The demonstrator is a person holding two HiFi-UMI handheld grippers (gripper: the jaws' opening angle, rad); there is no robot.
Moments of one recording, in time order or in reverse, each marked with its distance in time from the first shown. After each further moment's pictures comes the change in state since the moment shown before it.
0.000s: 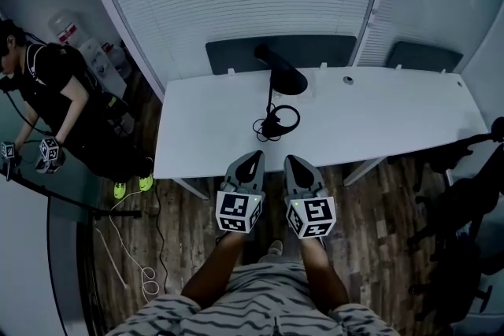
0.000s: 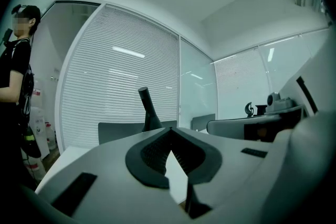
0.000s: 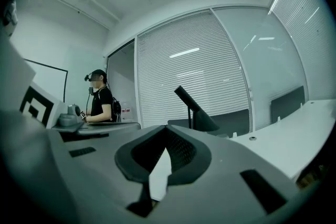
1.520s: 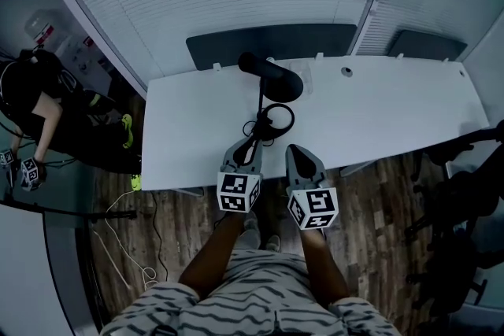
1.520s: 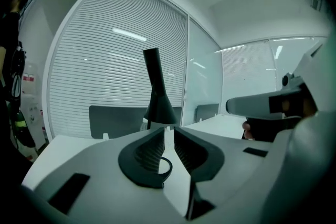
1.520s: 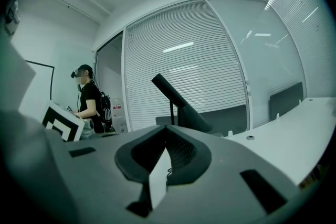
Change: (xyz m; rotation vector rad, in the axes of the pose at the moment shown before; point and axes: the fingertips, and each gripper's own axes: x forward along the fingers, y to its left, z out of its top) left arm 0.129 0.051 -0.060 -0.054 0.150 -0.016; right arm 0.084 -0.076 -0.014 0.019 0.048 -0.054
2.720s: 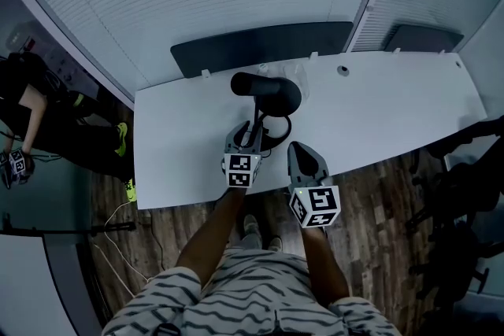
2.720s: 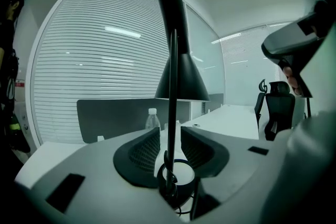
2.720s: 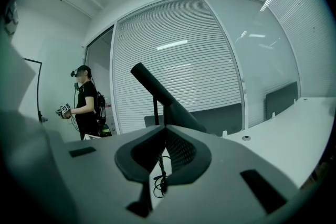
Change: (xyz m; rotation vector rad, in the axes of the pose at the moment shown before) left arm 0.135 0.067 -0.056 0.100 0.028 -0.002; right arm 0.059 -0.040 -0.002 0.013 0.021 -0.082
